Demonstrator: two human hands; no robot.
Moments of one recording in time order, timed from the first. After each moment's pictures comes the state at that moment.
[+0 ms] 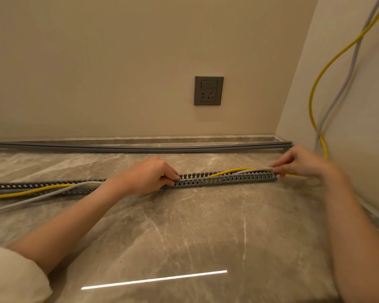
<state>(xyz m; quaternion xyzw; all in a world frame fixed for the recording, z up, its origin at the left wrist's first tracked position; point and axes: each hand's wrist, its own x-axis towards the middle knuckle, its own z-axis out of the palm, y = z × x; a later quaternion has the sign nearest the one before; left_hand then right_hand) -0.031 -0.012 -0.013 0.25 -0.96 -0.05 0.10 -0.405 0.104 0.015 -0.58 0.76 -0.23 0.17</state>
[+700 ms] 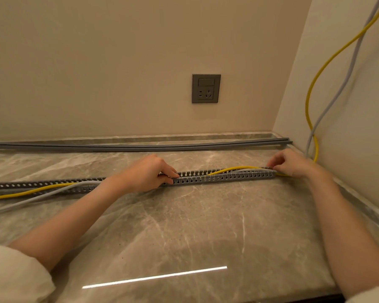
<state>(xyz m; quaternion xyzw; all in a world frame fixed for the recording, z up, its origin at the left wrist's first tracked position) -0.031 -0.009 -0.011 0.27 -0.95 -0.07 0.11 -0.406 0.088 -0.013 -0.53 0.81 -0.21 0.12</state>
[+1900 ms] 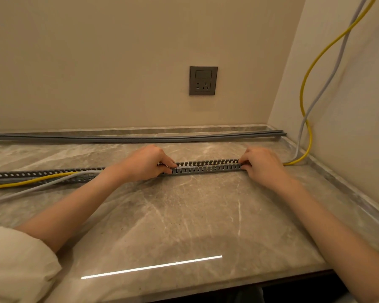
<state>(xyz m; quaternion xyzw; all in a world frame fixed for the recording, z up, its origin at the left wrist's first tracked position) -0.031 -0.005 -0.012 0.27 -0.95 -0.07 0.13 -0.310 0.116 -0.017 -0.66 0.74 -0.10 -0.12</state>
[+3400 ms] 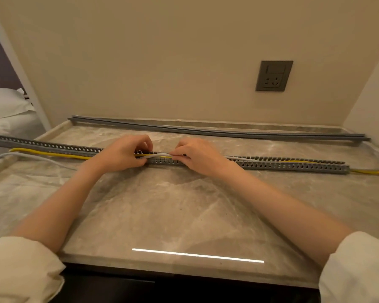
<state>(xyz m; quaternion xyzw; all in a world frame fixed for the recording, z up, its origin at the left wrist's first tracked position) 0.177 -0.016 -0.012 0.45 -0.87 -0.09 0.18 -0.056 0.020 -0.017 -0.88 0.43 -0.20 -0.05</state>
